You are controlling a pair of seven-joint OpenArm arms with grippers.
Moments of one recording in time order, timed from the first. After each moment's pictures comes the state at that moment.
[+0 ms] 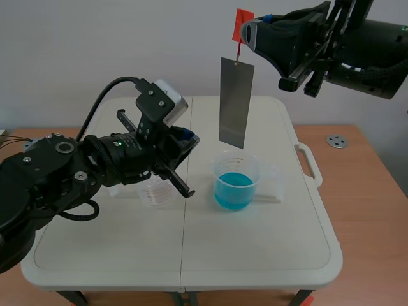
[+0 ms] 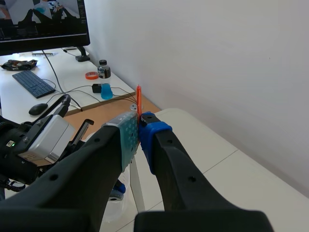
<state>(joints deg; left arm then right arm) -8.8 -18.8 29.8 78.9 -1.6 -18.9 -1.9 7.2 28.1 -8.1 96.9 33.6 45.1 -3.9</state>
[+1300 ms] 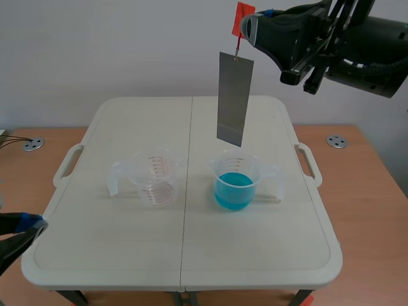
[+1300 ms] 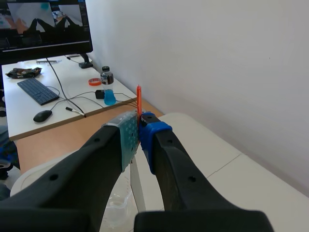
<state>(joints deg) 44.4 -41.3 -2.9 103.1 -6.1 -11.9 -8.3 7.2 28.1 -8.1 96.9 36.5 45.1 -3.9</state>
